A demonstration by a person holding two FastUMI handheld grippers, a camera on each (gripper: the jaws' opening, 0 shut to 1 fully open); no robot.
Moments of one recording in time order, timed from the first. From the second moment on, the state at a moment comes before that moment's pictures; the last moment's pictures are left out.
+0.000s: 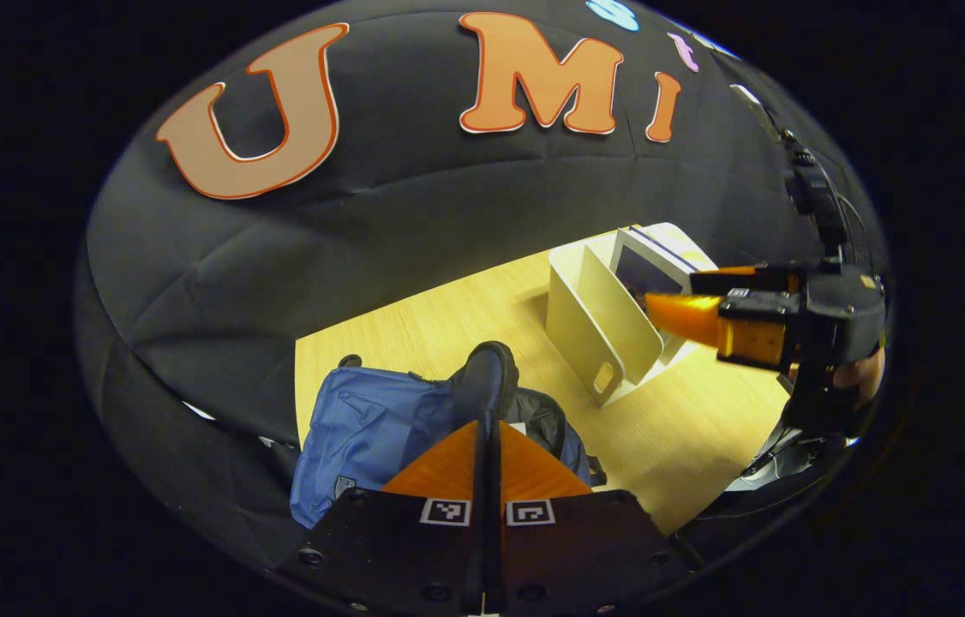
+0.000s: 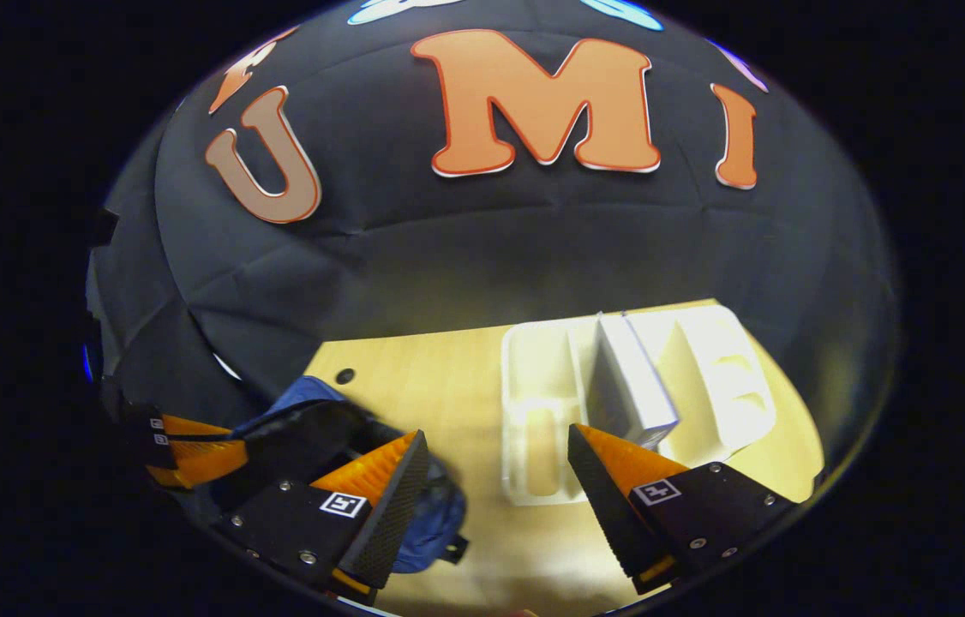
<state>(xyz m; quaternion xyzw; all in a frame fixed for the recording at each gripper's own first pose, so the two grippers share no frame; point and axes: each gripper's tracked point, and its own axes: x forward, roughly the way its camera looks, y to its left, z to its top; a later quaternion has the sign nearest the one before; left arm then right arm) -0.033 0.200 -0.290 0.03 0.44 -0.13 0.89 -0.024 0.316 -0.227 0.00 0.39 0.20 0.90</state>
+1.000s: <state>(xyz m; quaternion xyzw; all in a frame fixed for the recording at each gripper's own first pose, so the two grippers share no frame) -0.043 0.198 -0.303 -0.02 0.44 -0.10 0.89 0.082 0.260 -0.322 -0.14 0.57 0.19 0.79</state>
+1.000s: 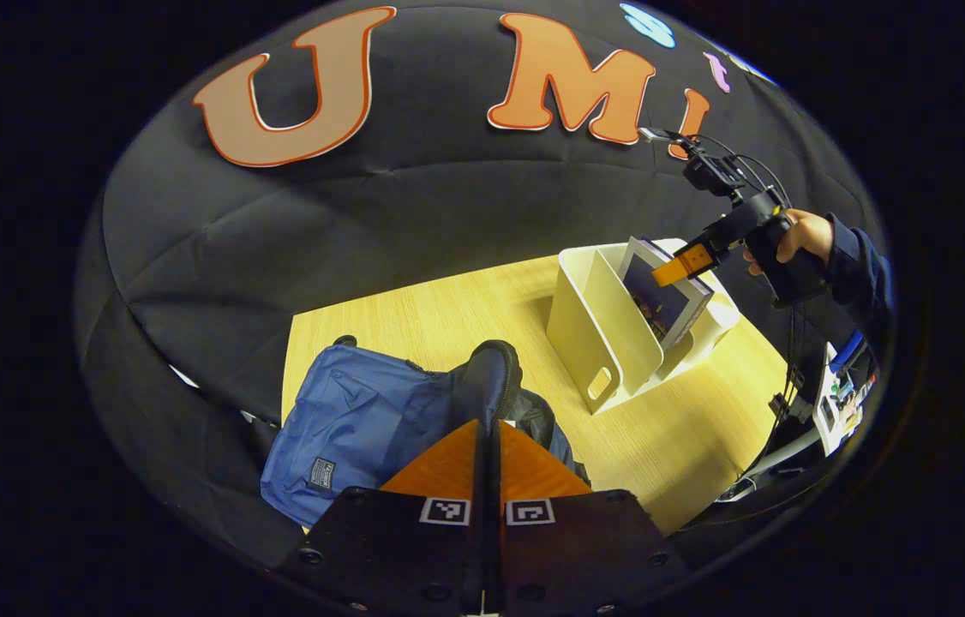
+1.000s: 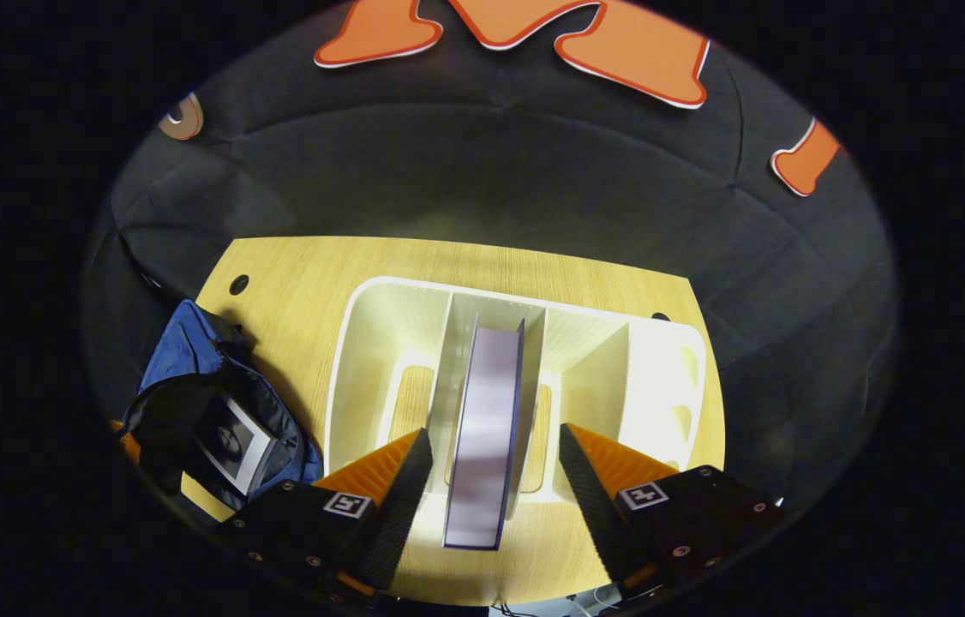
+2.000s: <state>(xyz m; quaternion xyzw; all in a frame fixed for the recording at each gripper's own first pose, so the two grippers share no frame) -0.043 0.192 -0.314 -0.04 0.45 -0.11 0.88 0.091 0.235 -0.229 -0.09 0.58 0.22 0.78</state>
